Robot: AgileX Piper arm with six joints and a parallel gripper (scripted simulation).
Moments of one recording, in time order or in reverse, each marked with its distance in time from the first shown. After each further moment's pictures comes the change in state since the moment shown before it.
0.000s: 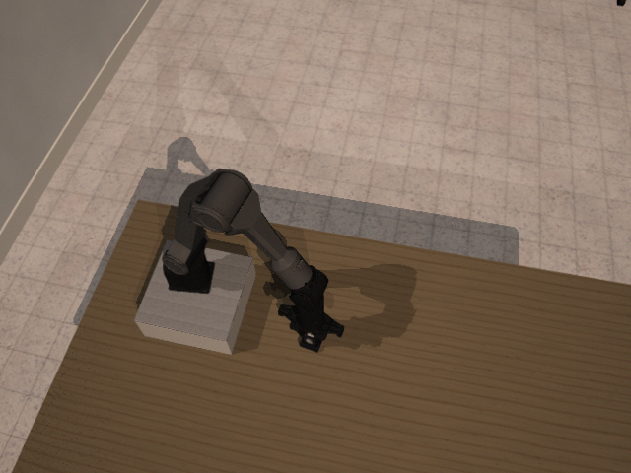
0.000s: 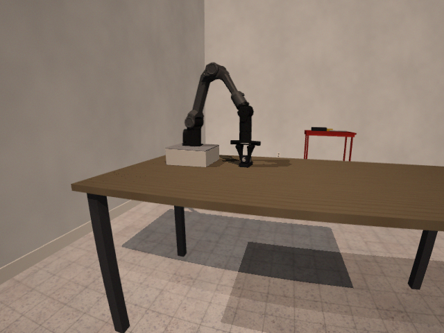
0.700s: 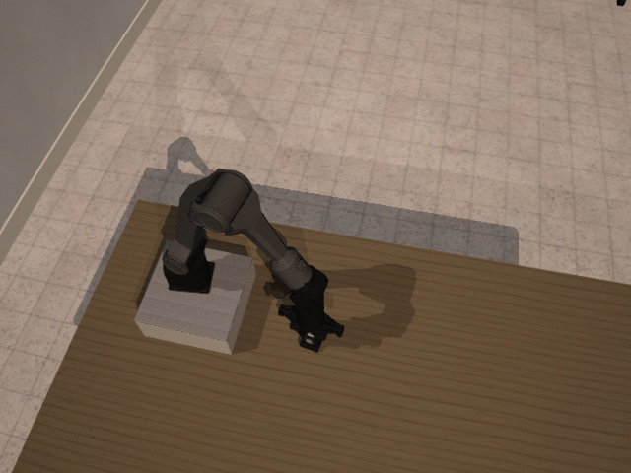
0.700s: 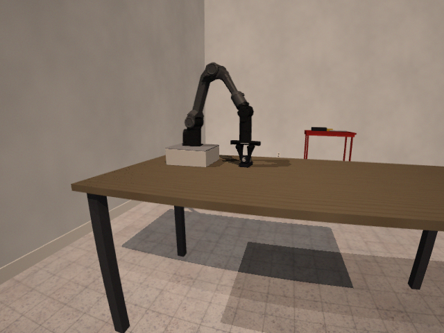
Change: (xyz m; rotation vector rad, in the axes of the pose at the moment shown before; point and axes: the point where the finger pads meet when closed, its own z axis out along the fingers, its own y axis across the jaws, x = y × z) arm 0.000 0.000 0.000 0.000 0.000 0.000
